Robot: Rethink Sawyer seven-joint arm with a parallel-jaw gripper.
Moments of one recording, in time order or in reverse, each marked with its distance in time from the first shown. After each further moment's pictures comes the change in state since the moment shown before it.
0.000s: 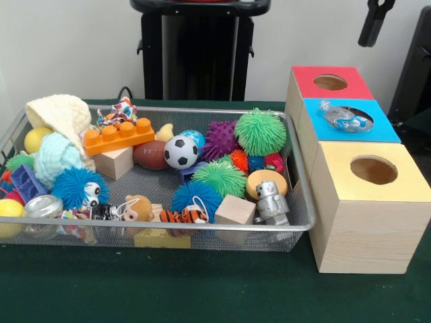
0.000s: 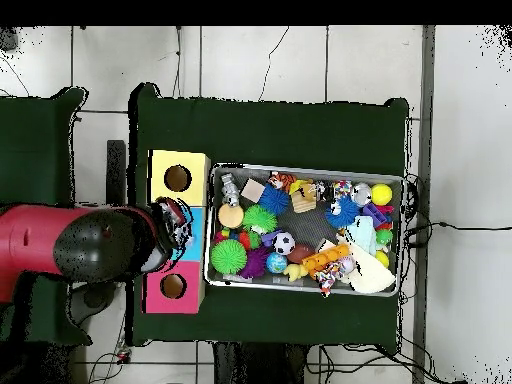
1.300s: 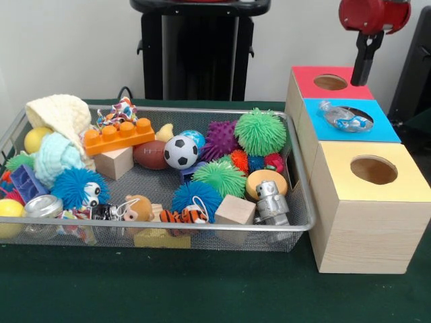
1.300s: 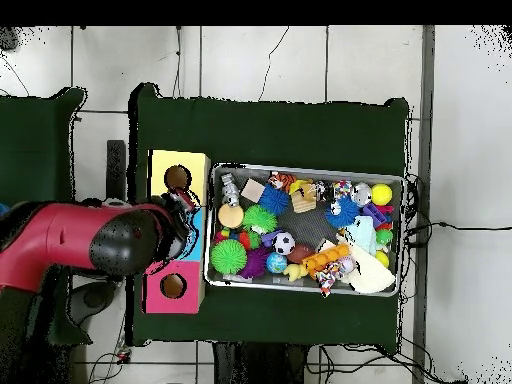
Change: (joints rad) arm -0.013 -0.005 0.107 0.027 0.012 0.198 -0.121
